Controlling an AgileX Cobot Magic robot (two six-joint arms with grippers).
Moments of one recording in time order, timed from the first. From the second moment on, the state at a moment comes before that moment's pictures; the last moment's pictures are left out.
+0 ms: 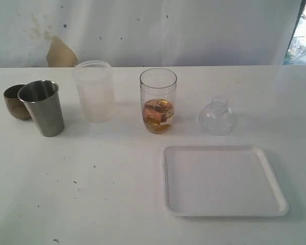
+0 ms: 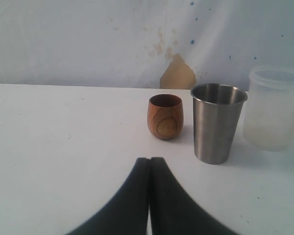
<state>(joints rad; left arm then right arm) 0.07 0.00 -0.01 0.01 0.22 -0.02 -0.08 0.32 -0.39 -0.30 -0.17 0.55</state>
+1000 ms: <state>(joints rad) 0.07 0.00 -0.01 0.01 0.22 -0.02 0.16 1.74 -1.30 0.30 0.59 -0.28</state>
